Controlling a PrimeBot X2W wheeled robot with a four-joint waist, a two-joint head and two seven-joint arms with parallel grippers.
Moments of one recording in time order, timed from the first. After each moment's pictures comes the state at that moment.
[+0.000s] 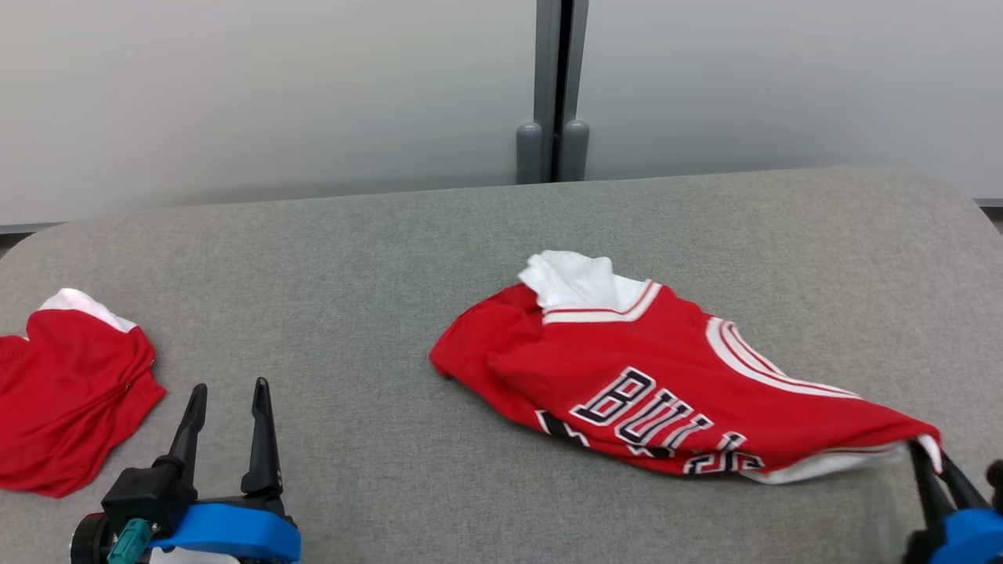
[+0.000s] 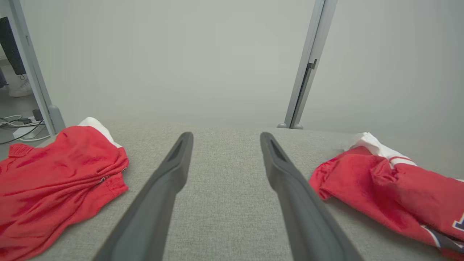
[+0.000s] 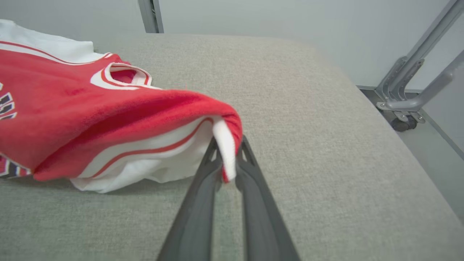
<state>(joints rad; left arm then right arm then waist) -0.05 0.09 0.03 0.30 -0.19 -0.13 -0.26 -0.03 -0.24 -0.16 0.39 0.14 0.13 -0.07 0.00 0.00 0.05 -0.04</state>
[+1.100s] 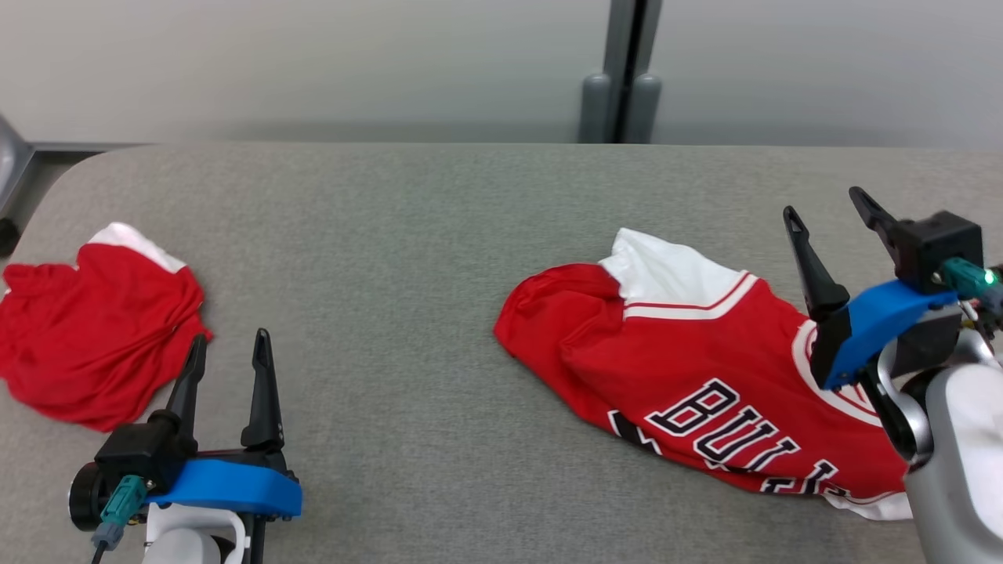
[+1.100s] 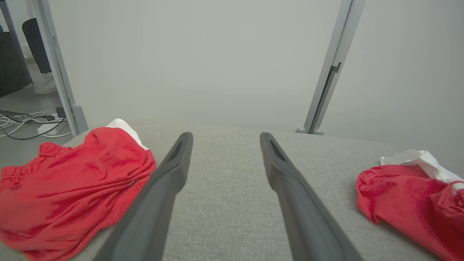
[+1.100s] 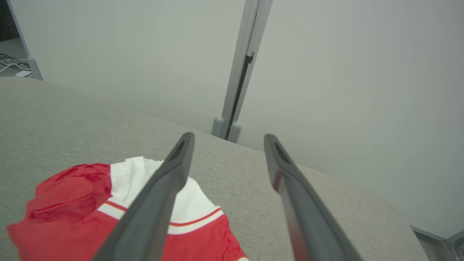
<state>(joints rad) -0.13 0.10 0.01 0.30 -0.21 -0.13 -0.26 -0.40 -0.24 0.04 0.16 0.06 0.13 0.17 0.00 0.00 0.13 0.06</state>
